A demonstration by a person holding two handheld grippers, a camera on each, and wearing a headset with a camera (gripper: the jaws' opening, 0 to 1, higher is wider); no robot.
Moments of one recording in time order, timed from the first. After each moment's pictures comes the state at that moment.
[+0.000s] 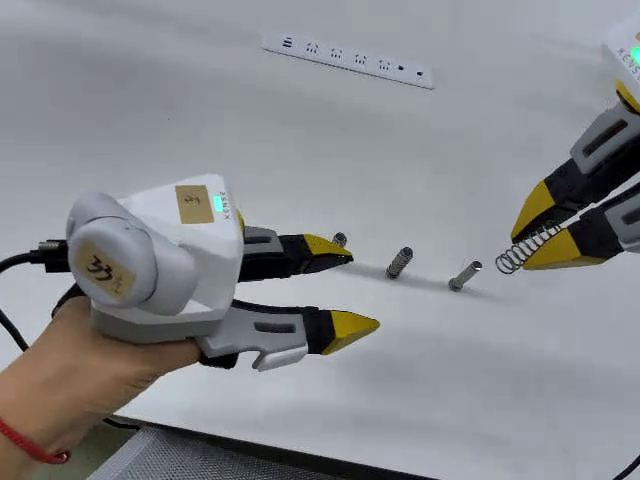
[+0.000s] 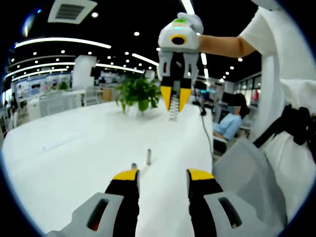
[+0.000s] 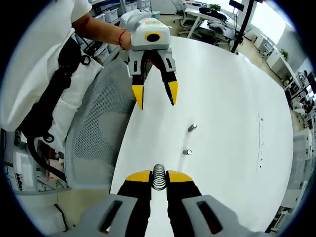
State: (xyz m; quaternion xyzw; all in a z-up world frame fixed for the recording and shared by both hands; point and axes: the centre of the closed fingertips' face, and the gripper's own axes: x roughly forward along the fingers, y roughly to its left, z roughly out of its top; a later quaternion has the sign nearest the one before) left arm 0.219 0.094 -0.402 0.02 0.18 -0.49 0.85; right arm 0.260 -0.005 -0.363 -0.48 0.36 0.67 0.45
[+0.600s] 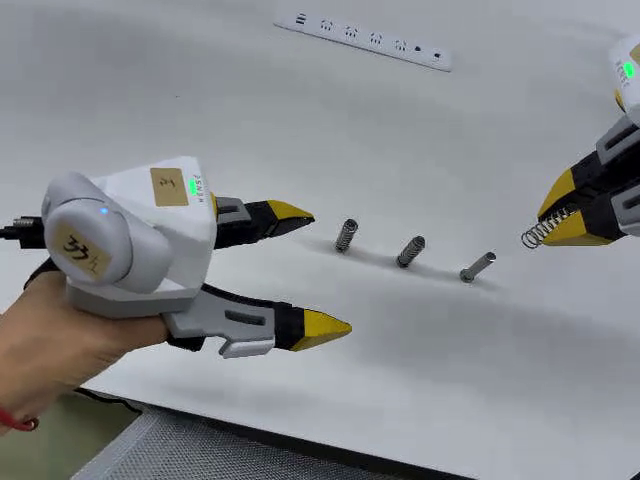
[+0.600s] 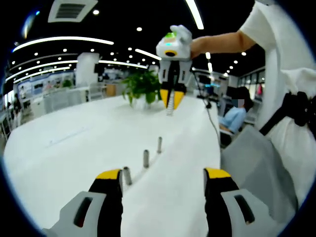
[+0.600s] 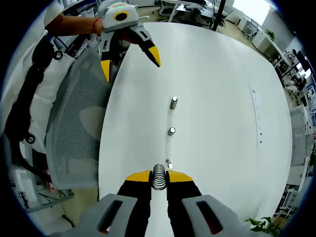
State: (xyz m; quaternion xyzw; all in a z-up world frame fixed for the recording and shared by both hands) left arm 0.229 0.119 -0.424 0.03 0.19 -0.47 0.86; right arm 0.308 -0.027 -0.411 -0.48 0.40 0.61 0.49
